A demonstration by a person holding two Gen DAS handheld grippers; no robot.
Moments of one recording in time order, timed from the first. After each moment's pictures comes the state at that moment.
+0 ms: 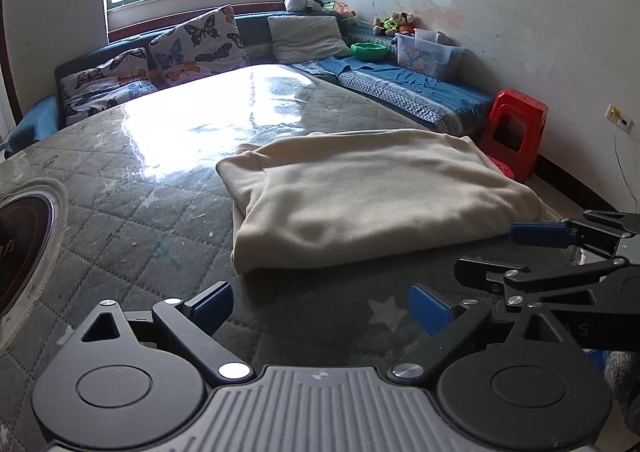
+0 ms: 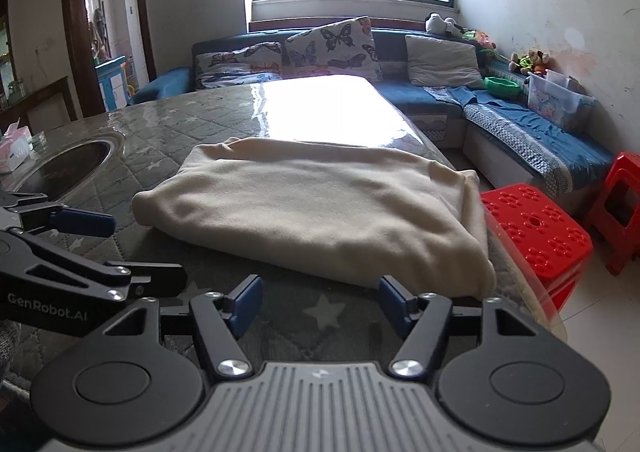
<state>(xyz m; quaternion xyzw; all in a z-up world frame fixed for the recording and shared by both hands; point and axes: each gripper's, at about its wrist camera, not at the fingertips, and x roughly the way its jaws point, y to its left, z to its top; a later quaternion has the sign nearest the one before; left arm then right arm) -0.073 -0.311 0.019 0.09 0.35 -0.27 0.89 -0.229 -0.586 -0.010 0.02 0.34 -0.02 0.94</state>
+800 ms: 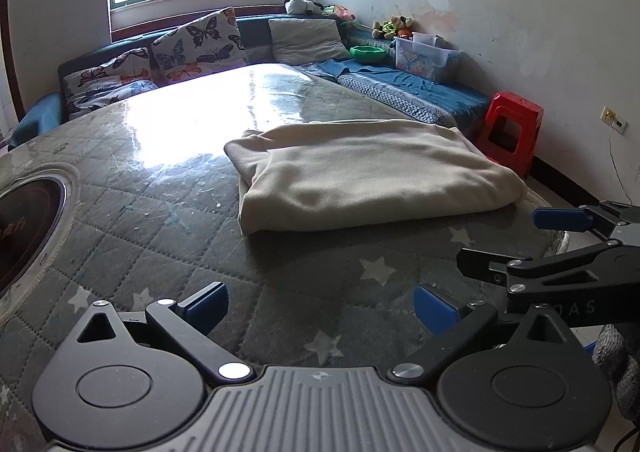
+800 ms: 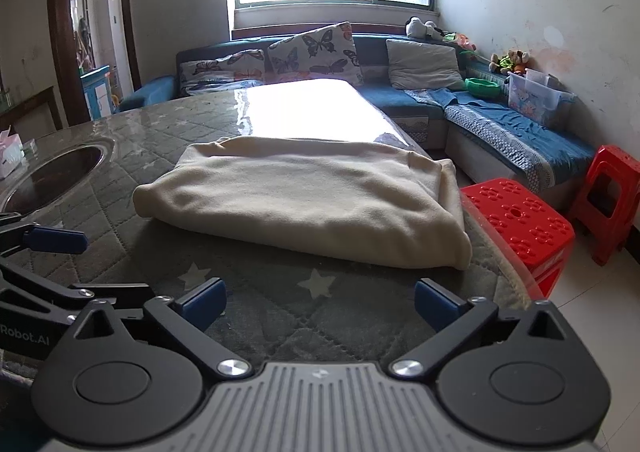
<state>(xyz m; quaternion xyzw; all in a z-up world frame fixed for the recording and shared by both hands) -0.101 -0.292 0.018 0.08 0.35 -0.27 0.89 -0.253 -0.581 -0.010 0.03 0.33 -0.04 0.94</state>
